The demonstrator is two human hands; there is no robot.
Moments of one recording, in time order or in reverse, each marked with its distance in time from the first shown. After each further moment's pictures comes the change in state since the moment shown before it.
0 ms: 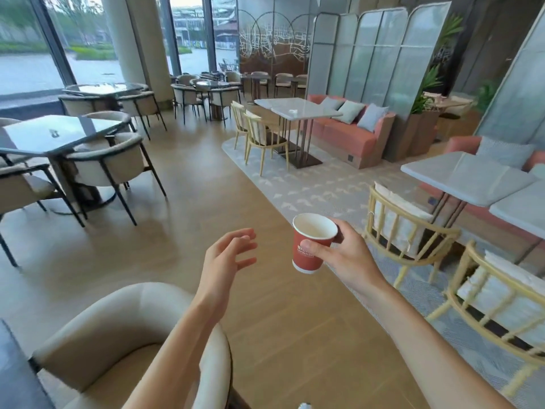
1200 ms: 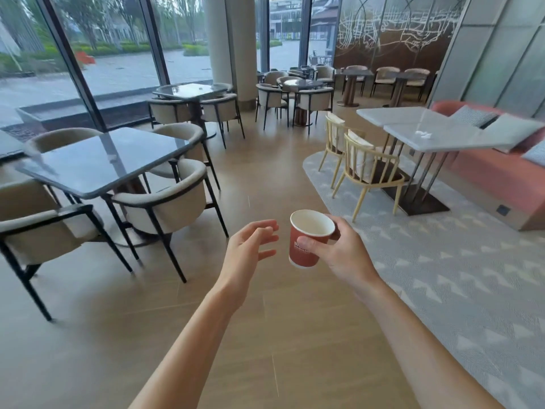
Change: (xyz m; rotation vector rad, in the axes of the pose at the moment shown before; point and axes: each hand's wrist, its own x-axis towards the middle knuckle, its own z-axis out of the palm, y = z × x) left_hand 0.943 0.034 -0.183 0.062 0.207 0.020; right_hand 0.937 0.004 0.431 0.070 -0.268 -0.072
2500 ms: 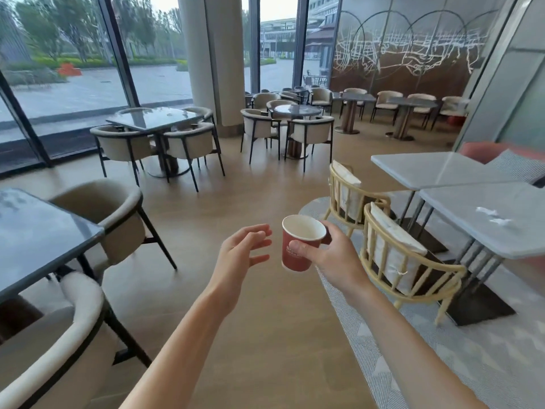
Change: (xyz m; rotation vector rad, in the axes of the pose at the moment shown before) left_hand 0.980 -0.017 0.156 -0.032 -0.007 -0.019; right_hand 0.989 0.114 -0.009 -0.072 -0.006 -0.022
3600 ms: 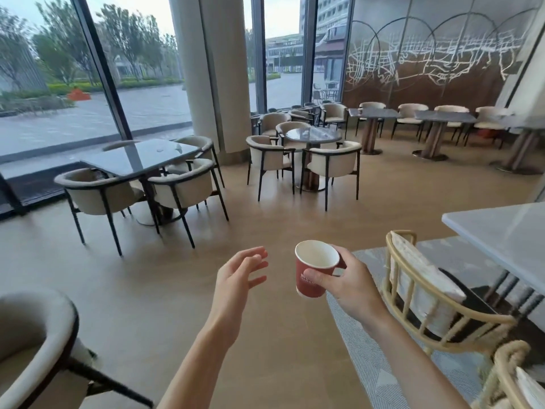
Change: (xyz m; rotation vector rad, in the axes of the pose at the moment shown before) left_hand 0.759 0.025 -0.028 -0.004 0.090 0.044; right_hand 0.749 0.069 0.113 0.002 0.007 0.009
